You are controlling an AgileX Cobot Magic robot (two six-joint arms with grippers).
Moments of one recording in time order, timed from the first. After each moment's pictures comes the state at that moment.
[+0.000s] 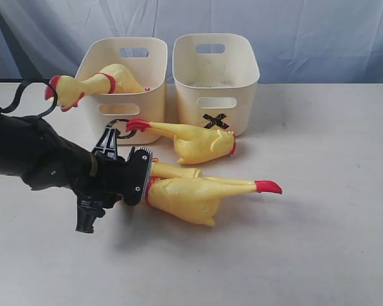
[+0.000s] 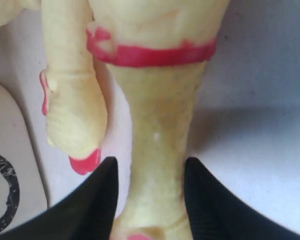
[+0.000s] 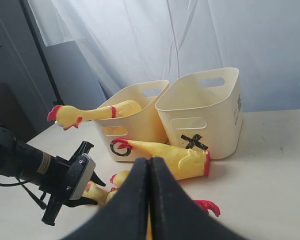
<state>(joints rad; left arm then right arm) -0.52 1.81 -0.82 0.38 0.14 0.91 0.13 0.01 -0.27 0.79 0.54 -0.44</state>
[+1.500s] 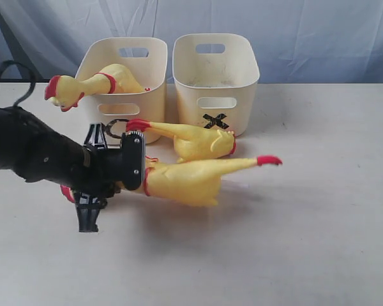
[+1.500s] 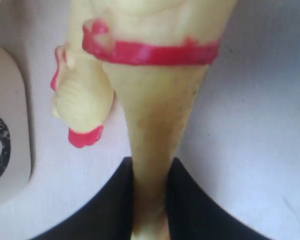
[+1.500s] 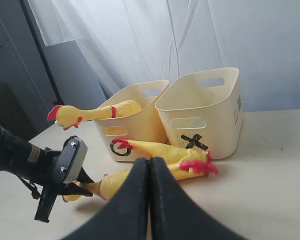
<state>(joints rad) -0.52 1.72 -0.82 0.14 0.23 0.91 0.13 0.01 -0.27 0.79 0.54 -0.44</state>
